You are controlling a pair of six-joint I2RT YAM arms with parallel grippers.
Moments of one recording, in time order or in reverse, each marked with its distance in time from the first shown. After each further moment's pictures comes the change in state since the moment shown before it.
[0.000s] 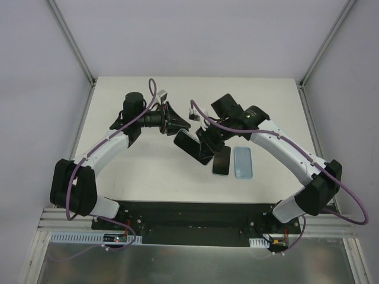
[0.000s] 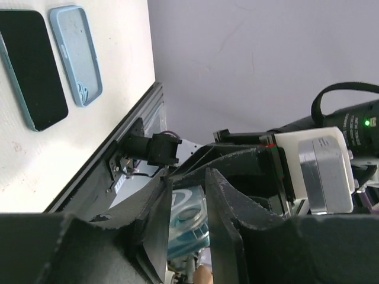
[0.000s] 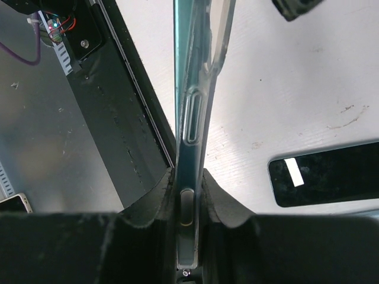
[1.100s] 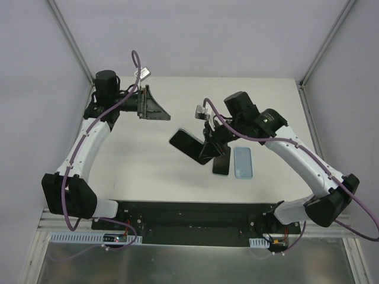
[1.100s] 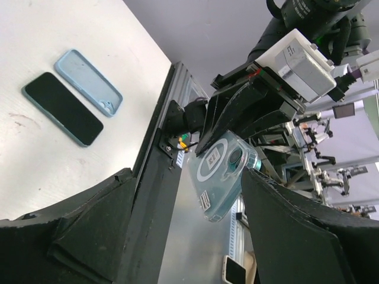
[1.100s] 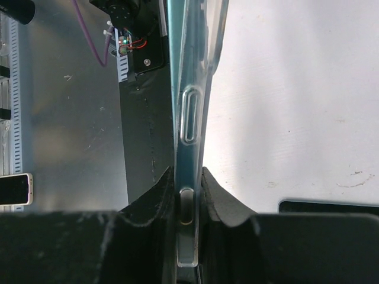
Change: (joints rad) left arm 0.212 -0.048 0.307 -0.360 0.347 0.579; right arm -0.027 -0.120 -0.017 0.053 -0.241 -0.127
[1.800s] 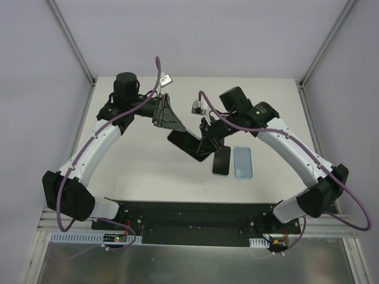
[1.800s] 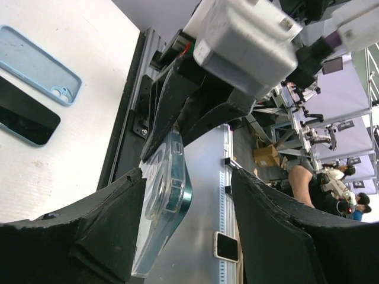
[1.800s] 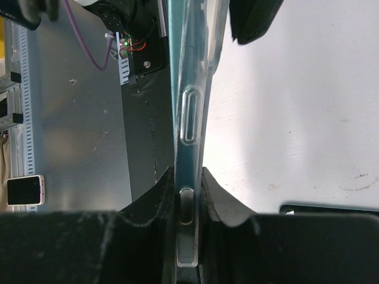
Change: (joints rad) left arm -0.214 0.000 0.033 -0.021 -0.032 -0.007; right arm -0.026 0.089 0.062 -0.036 -0.042 -0.007
